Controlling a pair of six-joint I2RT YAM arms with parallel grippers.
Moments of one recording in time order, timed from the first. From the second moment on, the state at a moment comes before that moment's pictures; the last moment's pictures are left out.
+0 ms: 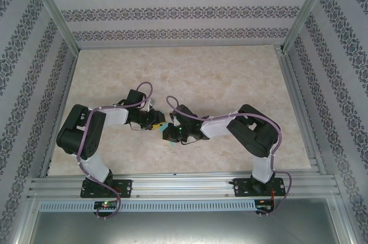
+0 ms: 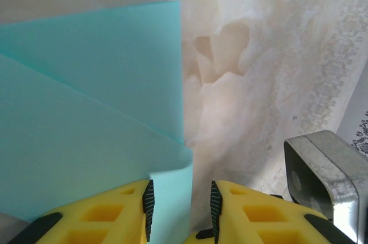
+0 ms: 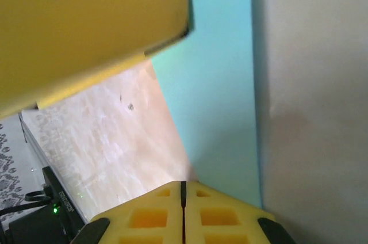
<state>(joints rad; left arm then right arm) -0.28 1.72 0.76 -0.12 0.68 -0.71 0.88 1.89 0.86 0.18 -0.47 1.03</state>
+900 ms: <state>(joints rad) -0.31 1.66 0.86 -0.32 0.51 -0.66 0.87 1.35 0.74 -0.31 -0.16 0.89</state>
